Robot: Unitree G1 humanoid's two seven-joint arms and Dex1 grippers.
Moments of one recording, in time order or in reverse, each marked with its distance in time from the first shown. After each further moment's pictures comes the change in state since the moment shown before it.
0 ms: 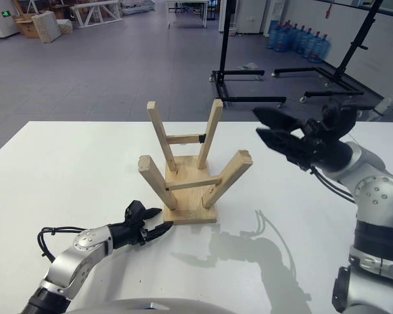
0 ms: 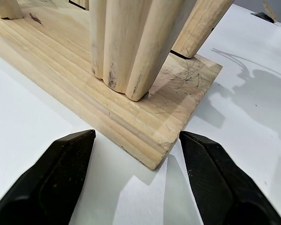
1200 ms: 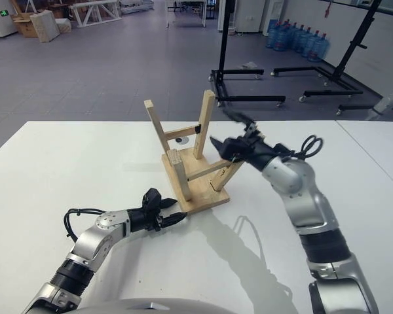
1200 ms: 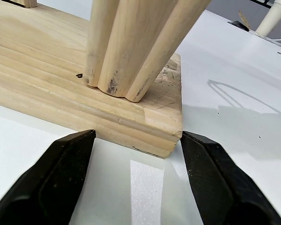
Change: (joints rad) left arm -0.205 -0.094 -0.030 0.208 0.016 -0.006 -0.085; right arm 0.102 0.118 0.540 -0.040 -1.563 -0.945 -0.626
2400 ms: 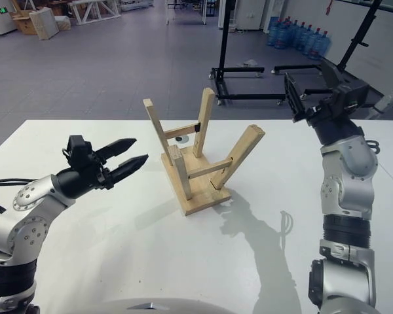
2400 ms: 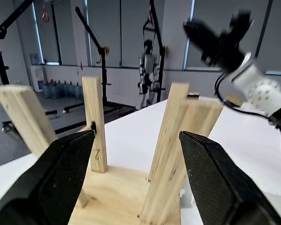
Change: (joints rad) left arm -0.034 0.171 0.457 -0.606 -0.524 0.198 0.046; right arm -0.143 0.026 -0.441 0.263 0.869 0.043 -0.010
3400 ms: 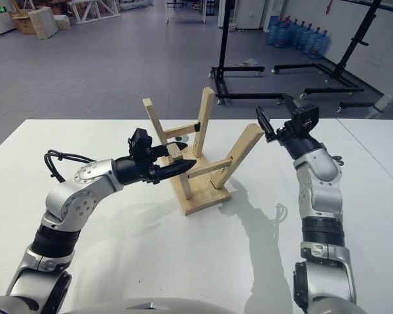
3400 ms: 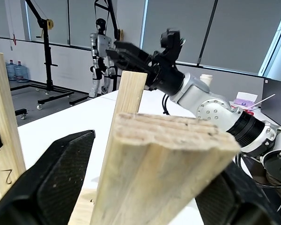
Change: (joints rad) left arm -0.259 -0.103 -0.314 0.234 0.130 0.063 -0.025; right arm 0.006 0.106 0.073 0.110 -0.120 0.069 0.027
